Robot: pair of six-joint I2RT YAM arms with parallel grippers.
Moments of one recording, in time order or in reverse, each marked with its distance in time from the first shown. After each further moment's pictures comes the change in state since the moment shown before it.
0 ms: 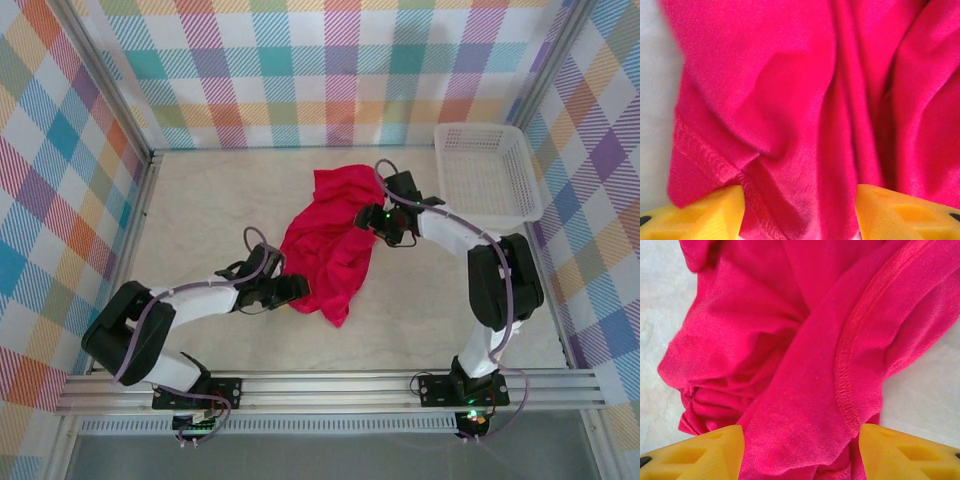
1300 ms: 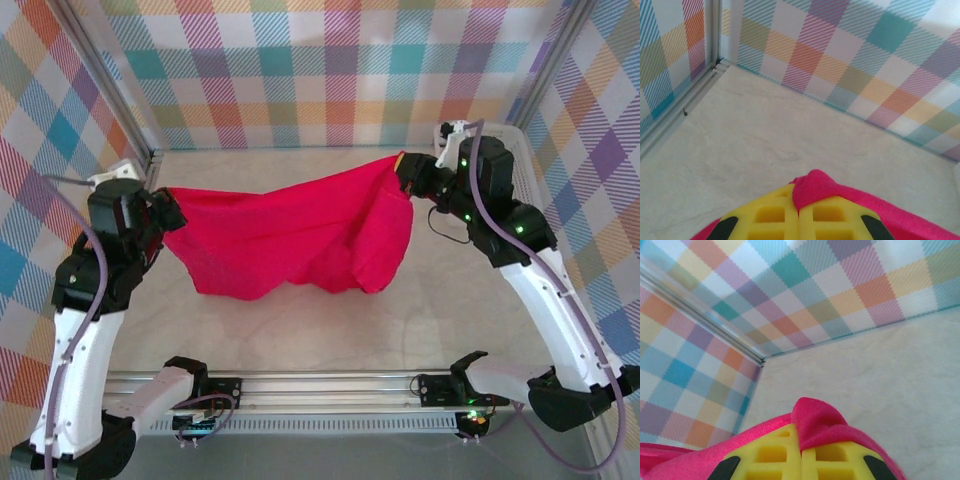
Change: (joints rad) left arm 0.379 -0.486 0.877 -0.892 -0.574 0.368; right arm 0.078 -0.591 0.345 -0.258 0.246 -0.105
